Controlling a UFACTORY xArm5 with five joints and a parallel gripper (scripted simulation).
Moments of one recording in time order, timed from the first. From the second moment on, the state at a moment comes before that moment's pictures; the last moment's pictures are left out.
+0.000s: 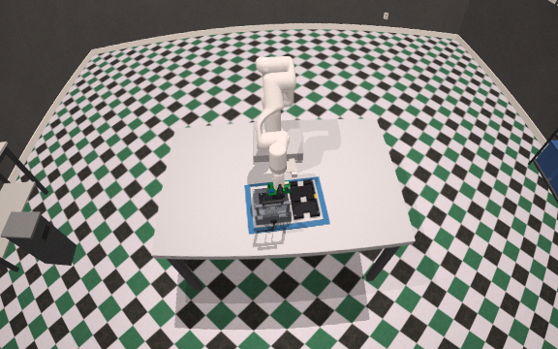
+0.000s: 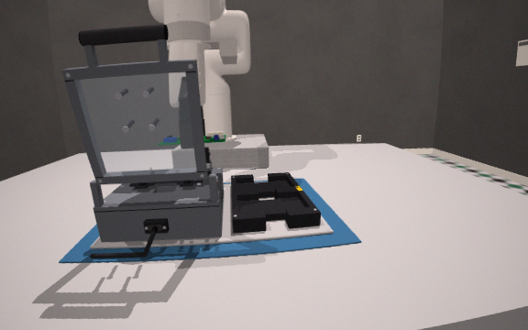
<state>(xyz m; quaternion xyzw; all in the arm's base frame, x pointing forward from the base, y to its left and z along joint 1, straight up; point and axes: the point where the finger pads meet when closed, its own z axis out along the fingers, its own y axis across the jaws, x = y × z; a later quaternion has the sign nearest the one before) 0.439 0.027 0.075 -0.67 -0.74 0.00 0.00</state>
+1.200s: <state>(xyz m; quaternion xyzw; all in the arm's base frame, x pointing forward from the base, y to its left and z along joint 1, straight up) 0.459 -0.015 0.078 -0.67 -0.74 0.00 0.00</state>
